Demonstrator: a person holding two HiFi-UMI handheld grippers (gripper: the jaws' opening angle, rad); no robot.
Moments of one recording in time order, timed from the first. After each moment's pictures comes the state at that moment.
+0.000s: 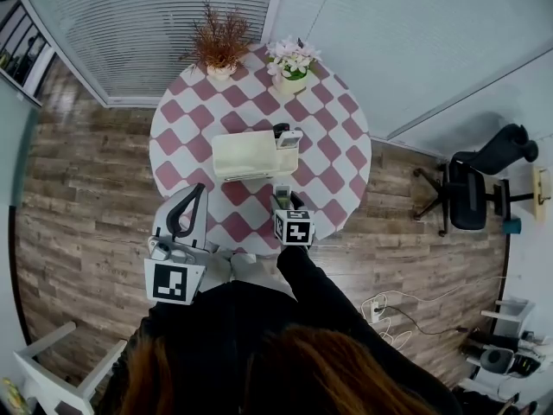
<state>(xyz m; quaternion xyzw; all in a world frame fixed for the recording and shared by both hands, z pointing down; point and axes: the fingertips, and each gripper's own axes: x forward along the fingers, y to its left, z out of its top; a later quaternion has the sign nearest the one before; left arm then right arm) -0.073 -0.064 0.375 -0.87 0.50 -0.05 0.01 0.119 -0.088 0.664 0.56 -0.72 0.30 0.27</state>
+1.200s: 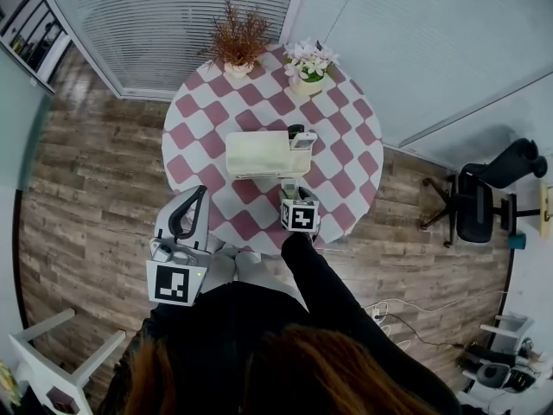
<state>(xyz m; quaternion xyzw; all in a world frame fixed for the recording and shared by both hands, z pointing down) -0.093 -0.053 0.378 -0.85 0.52 -0.06 0.01 0.118 -0.109 0.701 0.55 -0.71 0.32 0.31</state>
